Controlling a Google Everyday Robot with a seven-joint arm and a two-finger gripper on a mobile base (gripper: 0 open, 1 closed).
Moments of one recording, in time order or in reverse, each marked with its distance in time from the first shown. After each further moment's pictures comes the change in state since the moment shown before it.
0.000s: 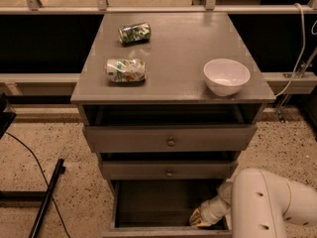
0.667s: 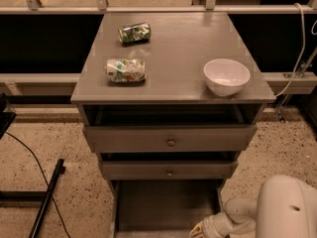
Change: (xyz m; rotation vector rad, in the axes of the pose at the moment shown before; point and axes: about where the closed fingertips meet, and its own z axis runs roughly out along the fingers) arm -0.032 0.064 -0.002 0.020 -0.067 -0.029
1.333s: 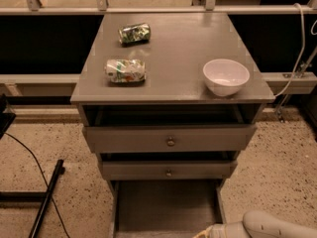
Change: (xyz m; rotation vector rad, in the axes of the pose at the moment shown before) arm -0.099 0.043 -0.079 0.168 -0.125 -0.149
